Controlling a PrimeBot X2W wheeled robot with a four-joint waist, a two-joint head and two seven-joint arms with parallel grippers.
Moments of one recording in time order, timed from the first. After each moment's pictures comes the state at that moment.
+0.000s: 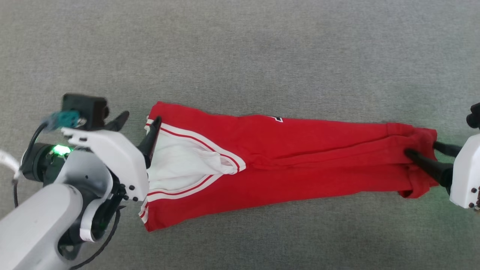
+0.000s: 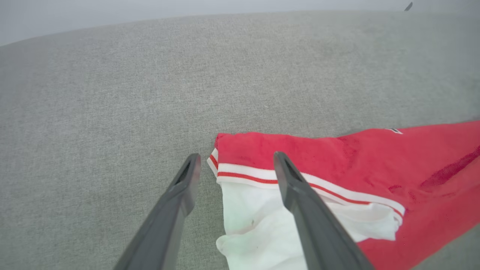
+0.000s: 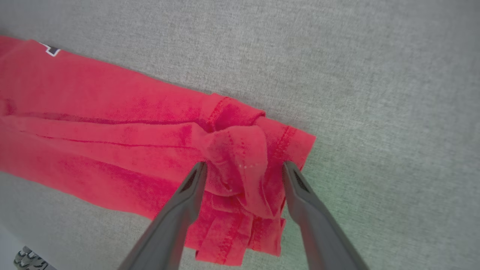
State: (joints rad) left arm -0.59 0.81 -0.76 -0.22 -0.94 0.49 0.33; right arm -0.29 -0.61 0.08 -0.05 0.80 0.13 0.84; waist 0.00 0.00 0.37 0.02
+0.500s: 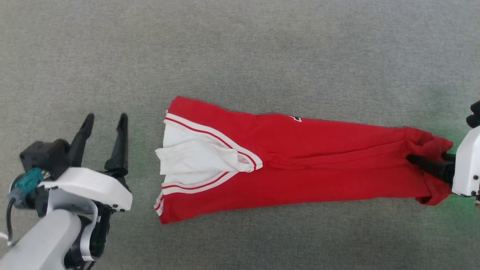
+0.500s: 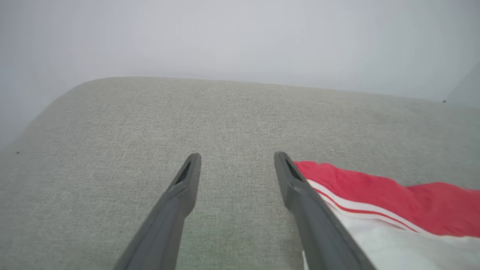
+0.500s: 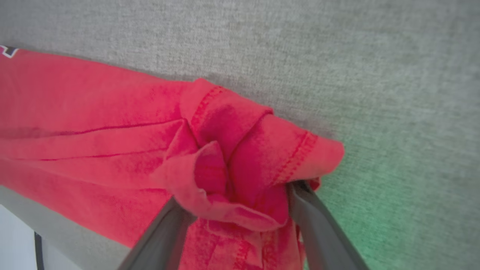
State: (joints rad) left arm -0.38 0.71 -0.61 -0.02 -0.91 0.40 -0.23; right arm -0.38 -0.57 0.09 0.17 0.88 0.13 0.95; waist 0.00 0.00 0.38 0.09
